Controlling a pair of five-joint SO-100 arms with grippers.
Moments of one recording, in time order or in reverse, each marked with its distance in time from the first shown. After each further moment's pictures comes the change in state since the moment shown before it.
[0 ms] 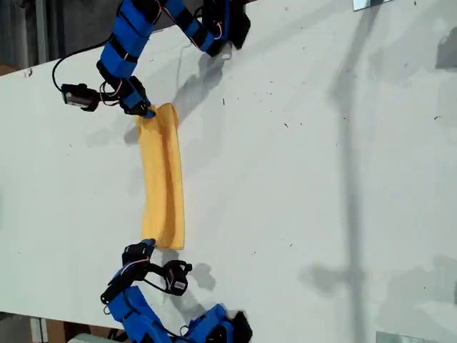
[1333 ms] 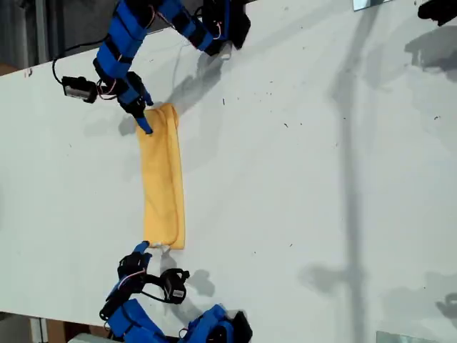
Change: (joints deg) arm 0 -5.0 9.1 7.3 -0.4 -0.3; arm 1 5.3 -8.6 -4.6 2.8 1.5
